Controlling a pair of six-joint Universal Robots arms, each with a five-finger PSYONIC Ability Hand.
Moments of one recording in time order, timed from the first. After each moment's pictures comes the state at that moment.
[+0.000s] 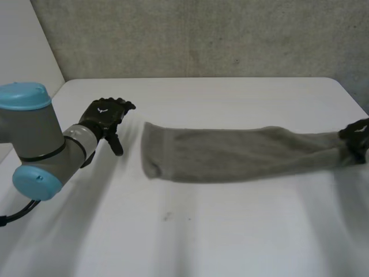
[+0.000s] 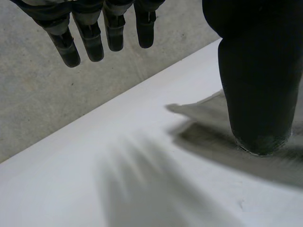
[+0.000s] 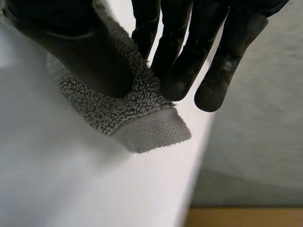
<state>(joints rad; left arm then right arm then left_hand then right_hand) 4.42 -2.12 -1.36 3.24 -1.39 3.38 1.46 -0.97 1.43 -0.13 1.41 2.20 0.21 0.20 0.20 0.20 0.04 1.31 1.29 1.33 1.34 1.15</state>
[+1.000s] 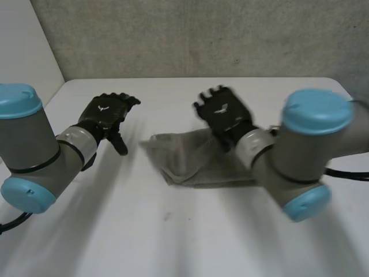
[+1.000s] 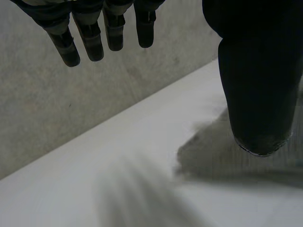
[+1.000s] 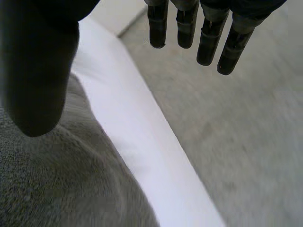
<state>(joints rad) 4.38 -1.99 -1.48 3.29 -1.39 3.33 2.14 -1.05 1.32 -0.19 1.40 2.54 0.20 0.20 0.20 0.20 0.04 0.23 0.24 0.24 0.25 0.07</state>
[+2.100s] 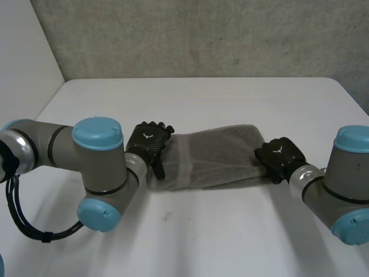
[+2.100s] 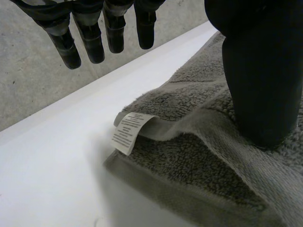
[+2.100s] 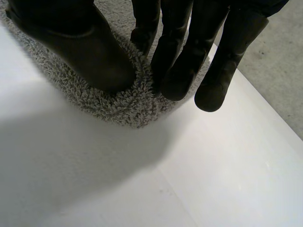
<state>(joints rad) 4.13 -2.27 -1.32 3.31 -1.62 3.31 1.83 -1.01 1.64 -0.23 1.33 2.52 0.22 0.23 0.23 0.22 0.05 1.30 1.30 1.33 1.34 1.16</state>
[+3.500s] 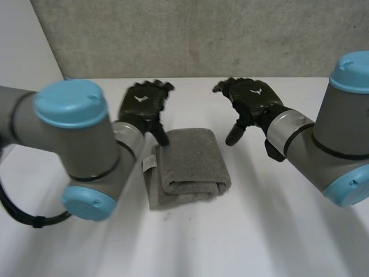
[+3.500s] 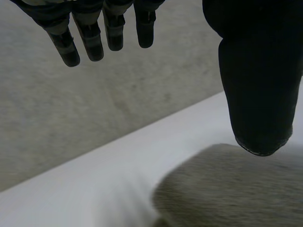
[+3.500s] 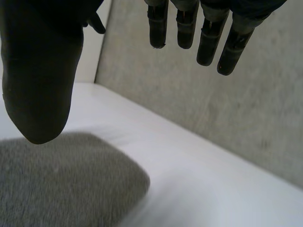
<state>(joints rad) 4.07 -2.09 -1.27 3.26 -1.70 3.18 2.03 -1.14 1.29 0.02 1.34 3.09 0.20 0.20 0.20 0.20 0.04 0.23 0.25 0.24 0.26 0.06</state>
